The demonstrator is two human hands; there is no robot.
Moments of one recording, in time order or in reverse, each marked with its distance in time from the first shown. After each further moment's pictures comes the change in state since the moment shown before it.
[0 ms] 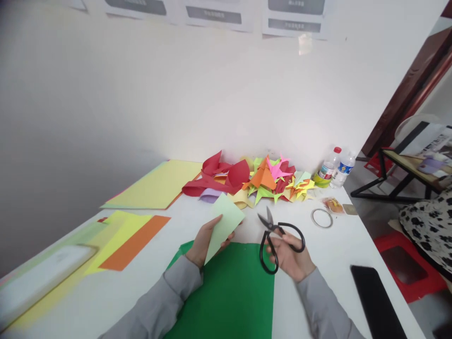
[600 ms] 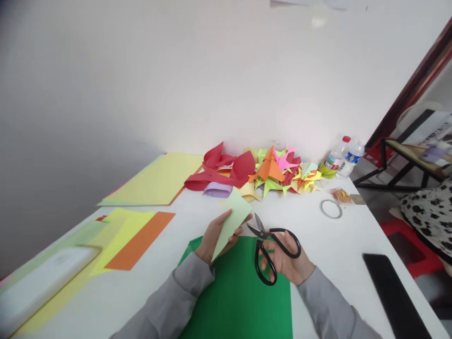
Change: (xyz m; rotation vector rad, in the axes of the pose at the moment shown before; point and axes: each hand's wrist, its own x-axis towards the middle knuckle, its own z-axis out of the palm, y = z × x) left_hand -0.008 0.007 0.003 -0.158 -0.057 -0.116; right_hand 0.014 0.047 0.012 -0.006 -0.200 0.038
